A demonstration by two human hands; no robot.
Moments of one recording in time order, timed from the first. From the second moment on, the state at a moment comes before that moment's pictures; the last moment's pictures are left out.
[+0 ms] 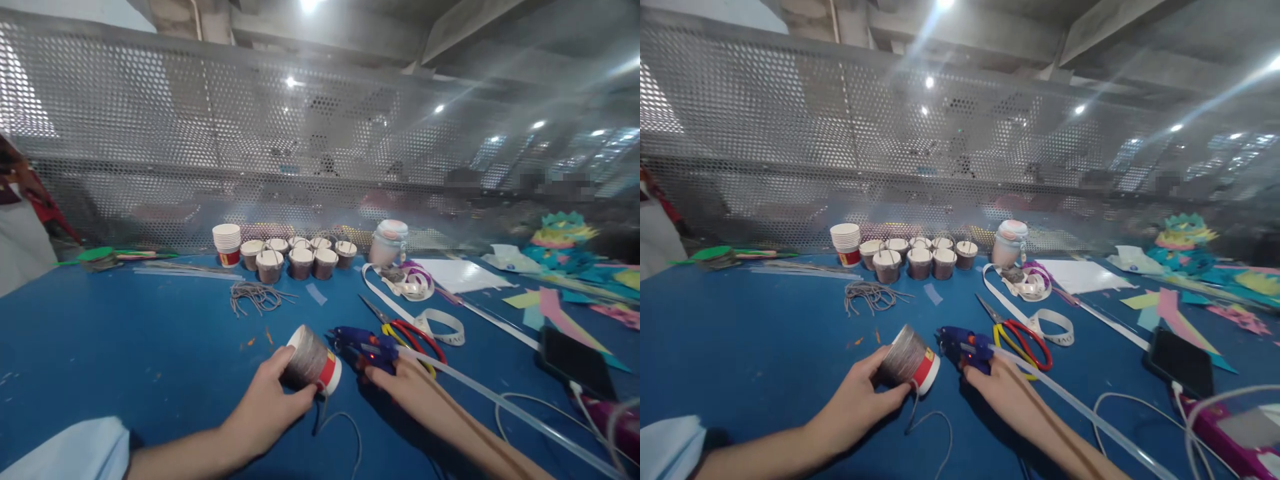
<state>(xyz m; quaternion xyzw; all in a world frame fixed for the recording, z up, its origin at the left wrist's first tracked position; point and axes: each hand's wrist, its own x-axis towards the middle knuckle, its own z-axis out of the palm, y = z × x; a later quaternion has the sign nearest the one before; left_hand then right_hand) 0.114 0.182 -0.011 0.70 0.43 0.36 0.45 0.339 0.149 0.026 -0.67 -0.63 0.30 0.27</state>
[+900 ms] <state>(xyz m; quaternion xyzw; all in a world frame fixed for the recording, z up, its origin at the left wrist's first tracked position) 0.109 0.182 -0.004 0.67 0.44 0.37 0.48 0.322 0.097 0.045 -0.60 -0.72 0.25 0.27</state>
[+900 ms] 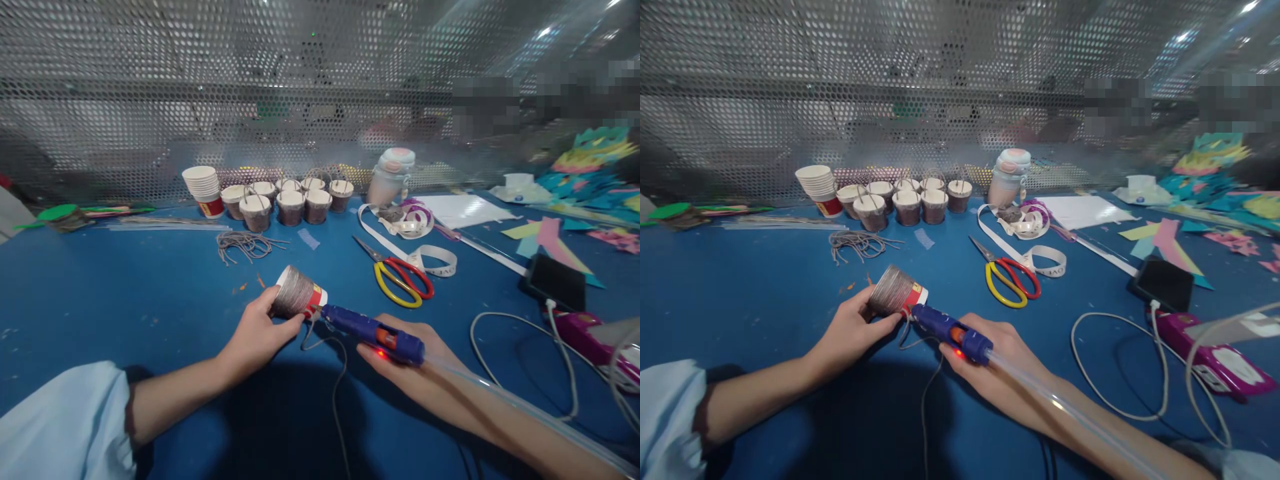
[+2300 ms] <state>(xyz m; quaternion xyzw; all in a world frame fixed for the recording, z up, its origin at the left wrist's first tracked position) 0.105 0.181 -0.002 0.70 0.40 0.35 0.48 0.323 0.092 0.054 -0.62 -0.69 0.25 0.28</state>
